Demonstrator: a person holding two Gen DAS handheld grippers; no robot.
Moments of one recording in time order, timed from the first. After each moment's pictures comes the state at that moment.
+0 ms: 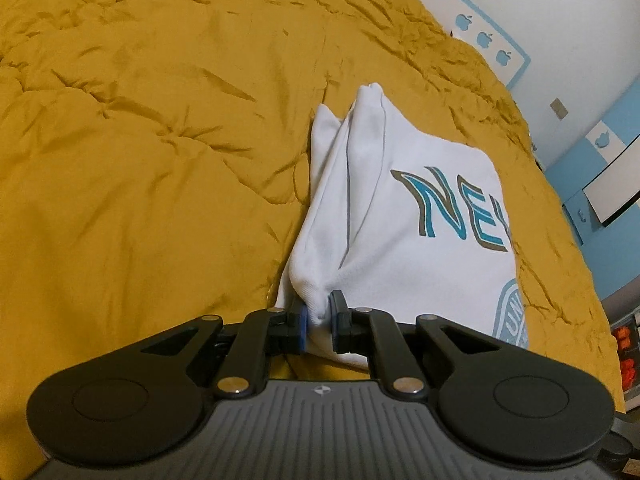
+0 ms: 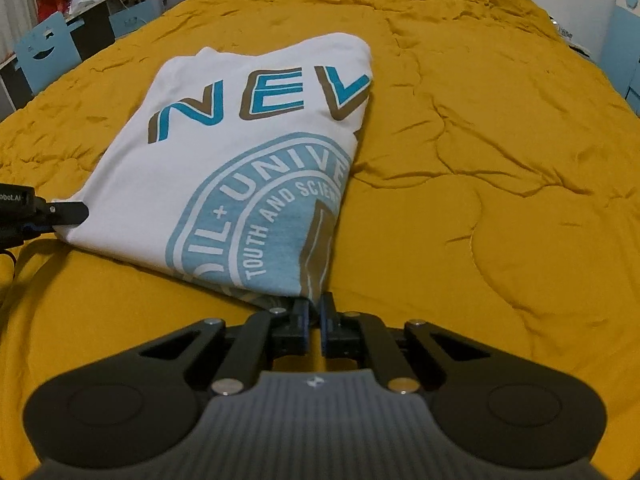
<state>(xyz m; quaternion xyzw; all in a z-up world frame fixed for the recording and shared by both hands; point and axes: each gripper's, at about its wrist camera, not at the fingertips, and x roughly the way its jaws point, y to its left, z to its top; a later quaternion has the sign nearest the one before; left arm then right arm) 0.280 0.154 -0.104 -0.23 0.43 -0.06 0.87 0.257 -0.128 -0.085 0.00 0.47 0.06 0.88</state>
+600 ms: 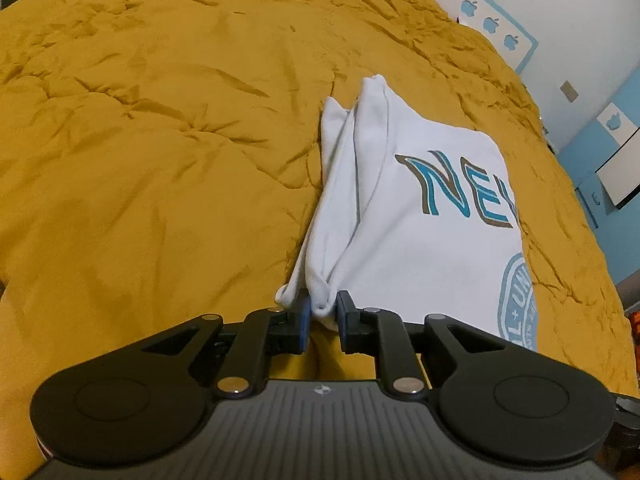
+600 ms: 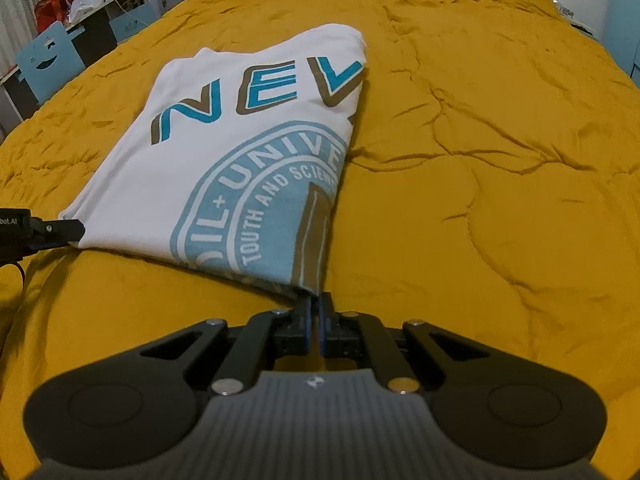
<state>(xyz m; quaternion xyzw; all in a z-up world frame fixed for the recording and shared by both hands) 0.266 0.152 -0.091 -0.20 0.45 -0.04 0.87 0.255 -0.141 -0.082 0.03 0.48 0.07 0.87</state>
